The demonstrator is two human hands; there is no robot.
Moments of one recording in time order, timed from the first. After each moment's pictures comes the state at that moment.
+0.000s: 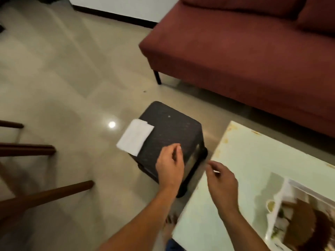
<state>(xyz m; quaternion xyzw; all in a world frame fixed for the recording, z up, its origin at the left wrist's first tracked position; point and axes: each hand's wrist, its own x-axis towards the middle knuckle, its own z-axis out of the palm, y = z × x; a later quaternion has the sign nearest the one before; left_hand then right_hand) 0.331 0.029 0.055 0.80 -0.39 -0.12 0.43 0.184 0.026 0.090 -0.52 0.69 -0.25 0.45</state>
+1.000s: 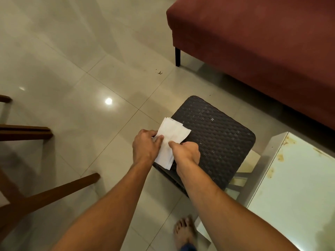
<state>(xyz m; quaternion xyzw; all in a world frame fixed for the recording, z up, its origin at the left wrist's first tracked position) 0.603 -0.012 -0.011 0.88 -0.36 -0.22 0.19 0.489 -0.051 0.010 -0.35 0.76 -0.11 0.53</state>
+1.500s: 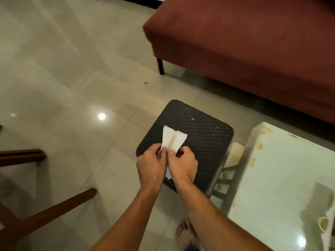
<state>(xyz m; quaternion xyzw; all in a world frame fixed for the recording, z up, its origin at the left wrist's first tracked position) 0.511 0.010 0.039 0.86 -0.38 -0.22 0.25 0.437 -0.022 0.037 -0.42 0.75 -0.18 0.48</state>
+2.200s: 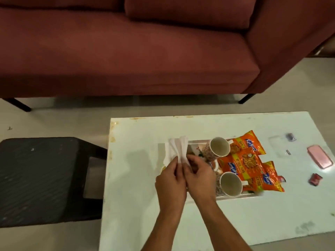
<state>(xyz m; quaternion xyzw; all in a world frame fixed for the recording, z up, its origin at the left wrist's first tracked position) 0.042 0.062 0.097 0.66 -0.56 -0.43 0.26 -0.042 0.075 0.100 -0.37 0.81 -0.34 0.31</state>
